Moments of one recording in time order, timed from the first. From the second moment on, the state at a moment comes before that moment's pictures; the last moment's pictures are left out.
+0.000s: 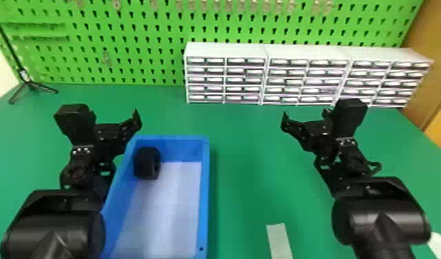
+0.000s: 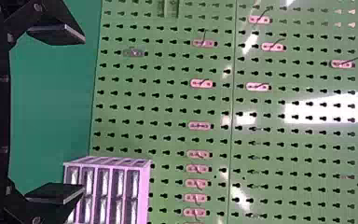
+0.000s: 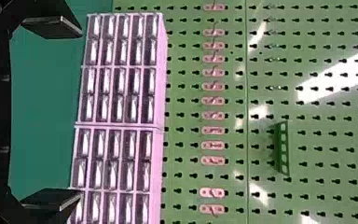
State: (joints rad) left arm -0.07 0.07 0.02 -1.66 0.11 0.09 0.04; right arm -0.18 -0.04 0.01 -1.55 -0.05 0.12 0.10
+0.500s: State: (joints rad) left arm -0.06 0.07 0.01 -1.66 0.12 0.09 0.04; right arm -0.16 -0.04 0.01 -1.55 -0.06 0.06 0.06
